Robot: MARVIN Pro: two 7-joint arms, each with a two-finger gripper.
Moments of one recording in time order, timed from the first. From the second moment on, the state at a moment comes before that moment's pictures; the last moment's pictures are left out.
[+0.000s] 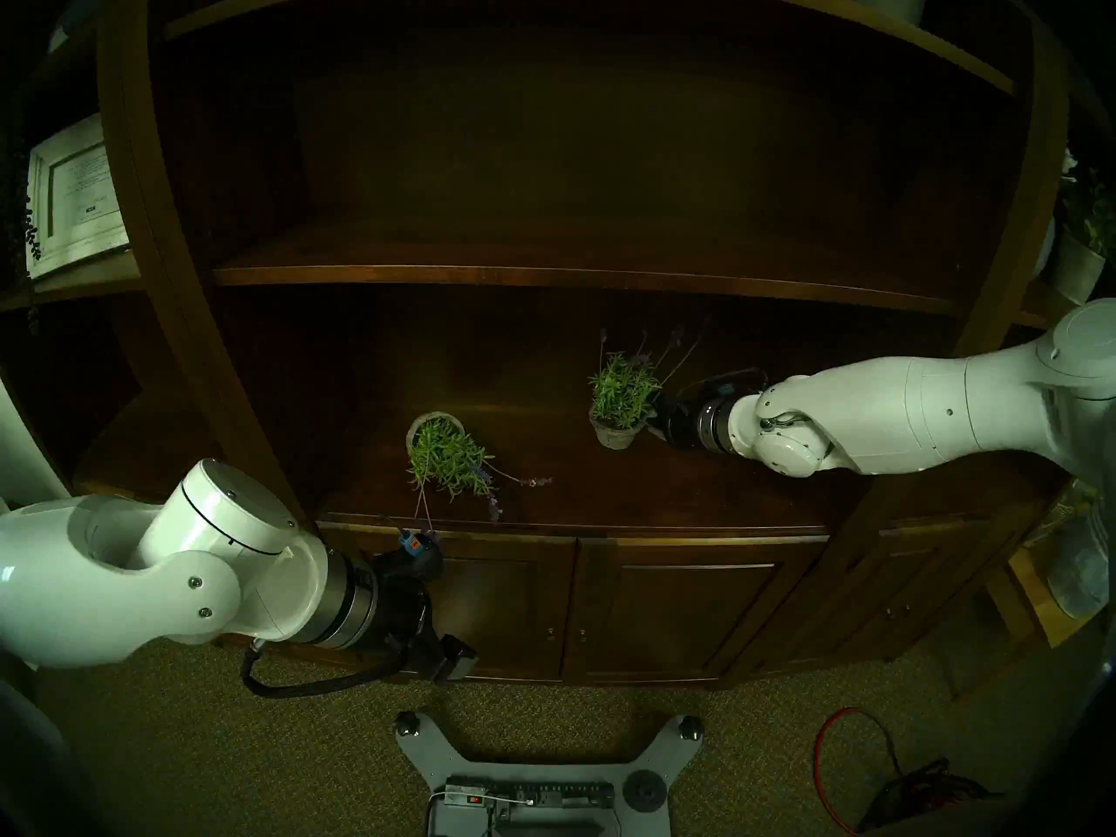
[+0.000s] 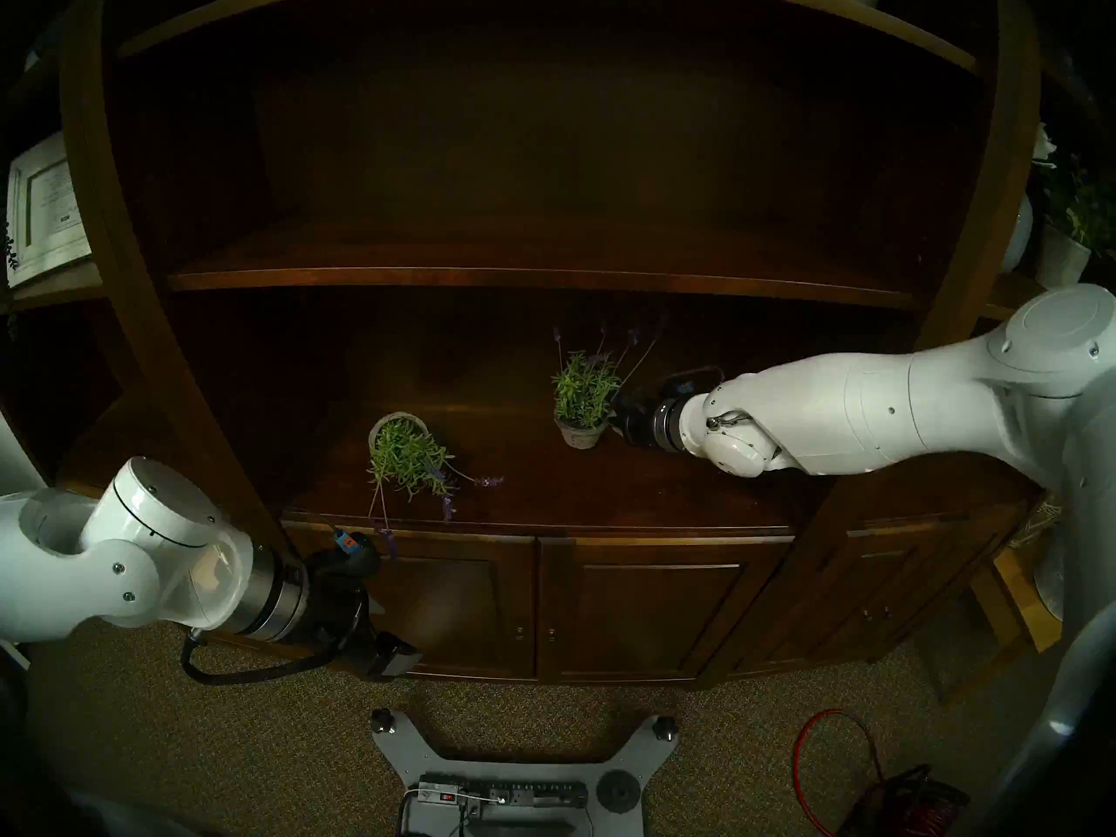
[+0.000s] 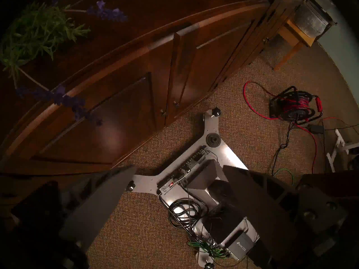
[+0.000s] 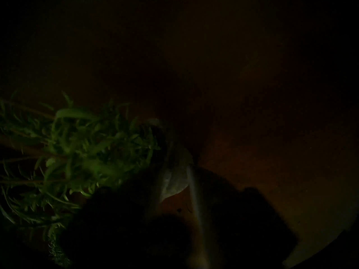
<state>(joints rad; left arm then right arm) 1.15 -0.10 -0.68 -2.43 -1.55 0.82 0.31 0.12 -0.89 -0.88 -1.42 2.85 -0.11 0.04</state>
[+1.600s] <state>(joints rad) 1.15 -0.10 -0.67 -2.43 -1.55 0.82 0.31 0.30 -0.73 -0.96 -1.81 2.66 -0.21 -0.02</state>
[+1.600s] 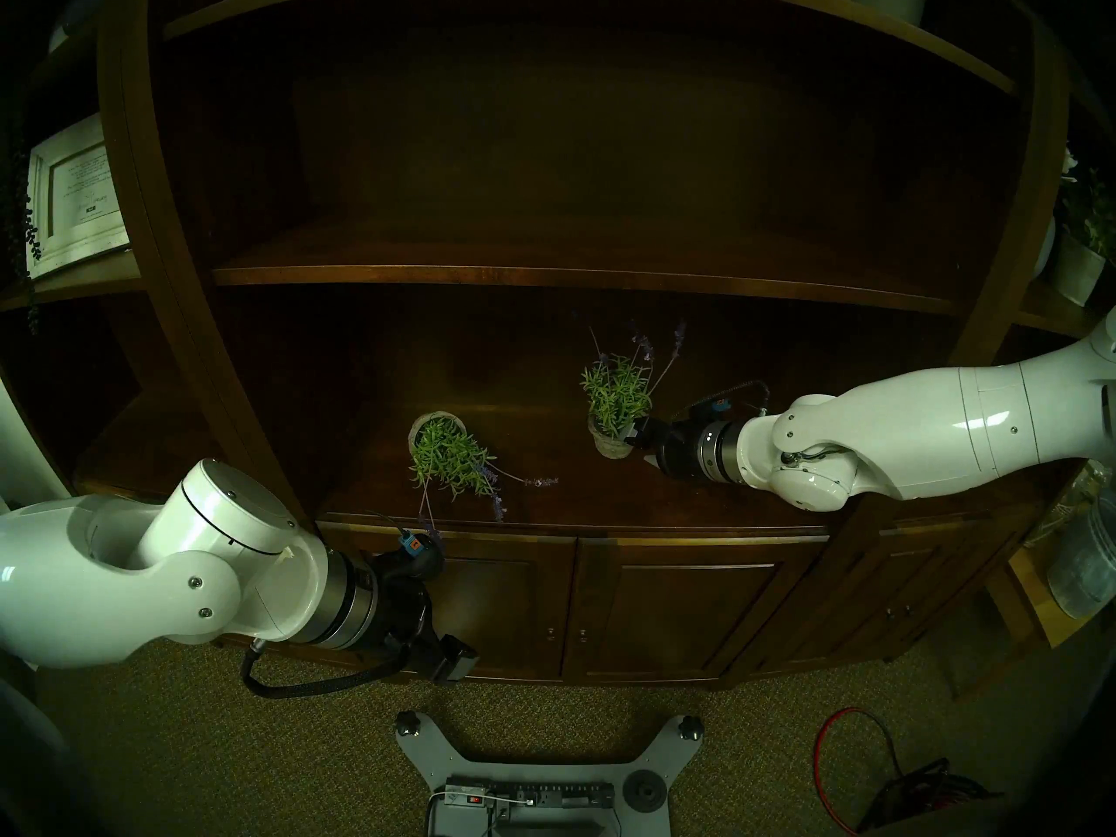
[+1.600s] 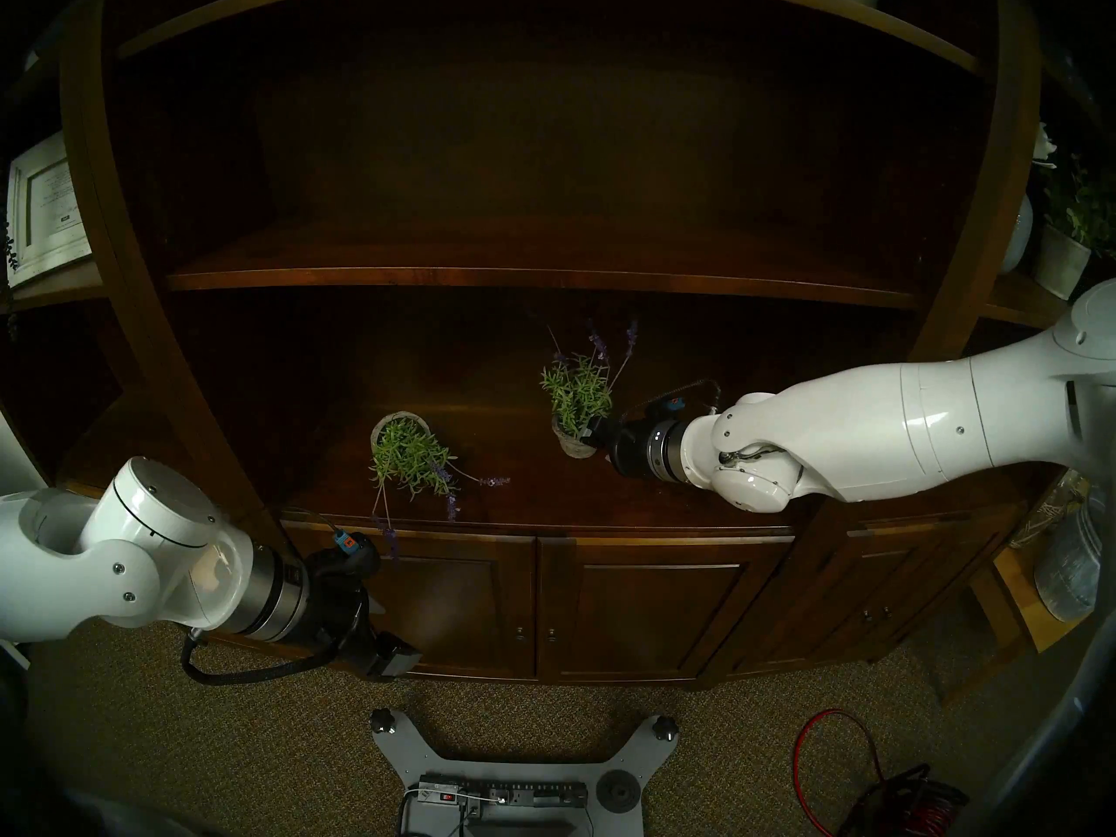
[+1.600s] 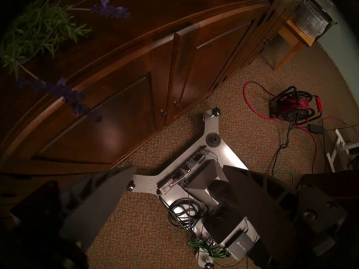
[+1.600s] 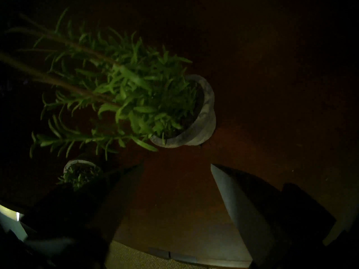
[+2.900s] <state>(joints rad) 1.15 -0.10 -0.67 -2.43 -1.55 0.82 0.31 0.57 -0.65 -1.33 -2.32 1.69 -0.43 -0.45</state>
